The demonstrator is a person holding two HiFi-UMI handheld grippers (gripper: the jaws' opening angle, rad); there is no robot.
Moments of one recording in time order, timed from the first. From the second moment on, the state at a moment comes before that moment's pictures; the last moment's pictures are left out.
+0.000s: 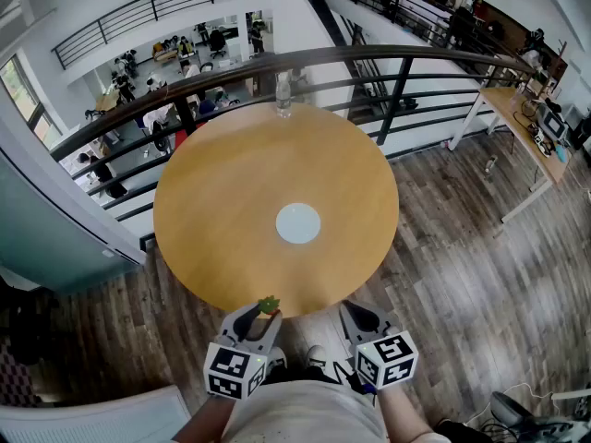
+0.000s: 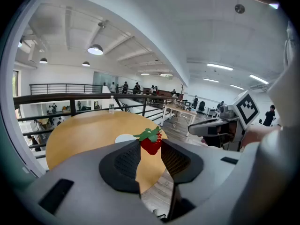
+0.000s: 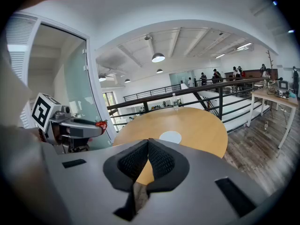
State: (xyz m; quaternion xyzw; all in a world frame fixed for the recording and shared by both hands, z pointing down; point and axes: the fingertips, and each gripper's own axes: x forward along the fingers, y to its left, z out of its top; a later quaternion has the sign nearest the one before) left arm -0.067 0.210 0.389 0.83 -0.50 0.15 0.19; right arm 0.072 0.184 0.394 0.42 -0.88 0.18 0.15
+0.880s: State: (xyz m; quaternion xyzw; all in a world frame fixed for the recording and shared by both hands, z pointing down) left arm -0.099 0.208 0.386 0.84 -0.48 0.15 0.19; right arm 0.047 0.176 0.384 0.45 -0.86 0.18 0.14
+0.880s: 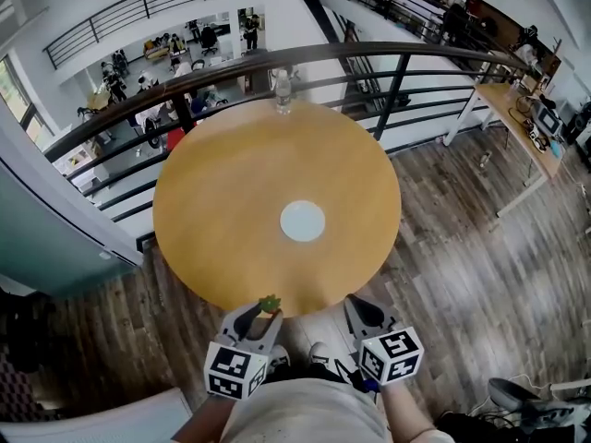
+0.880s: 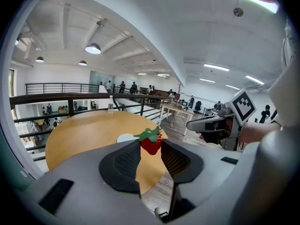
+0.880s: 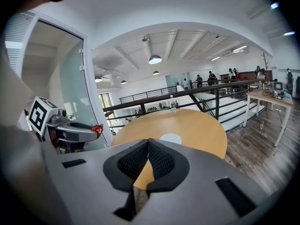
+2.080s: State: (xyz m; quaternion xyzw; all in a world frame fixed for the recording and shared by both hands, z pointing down) left arm -0.085 0.115 0.395 0.86 -0.45 0.16 0.18; right arm 0.067 0.093 0.394 0.48 -0.85 0.20 0.13
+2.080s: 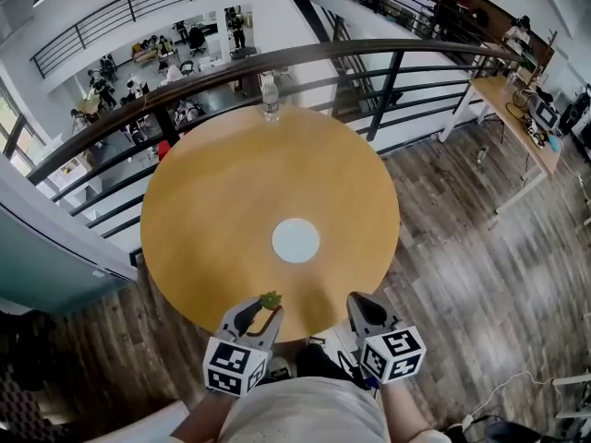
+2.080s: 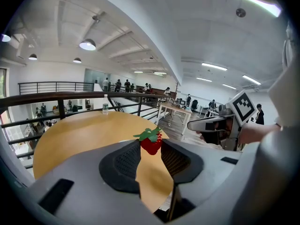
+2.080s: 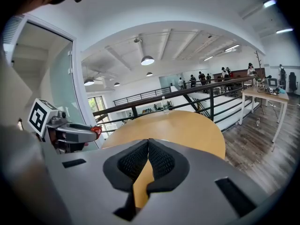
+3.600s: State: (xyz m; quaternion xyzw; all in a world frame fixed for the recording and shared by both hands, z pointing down) left arm -0.059 -0.004 0.407 0.84 -0.47 0.20 0.20; right arm 0.088 -0.031 0.406 0.44 -0.86 0.22 0.14
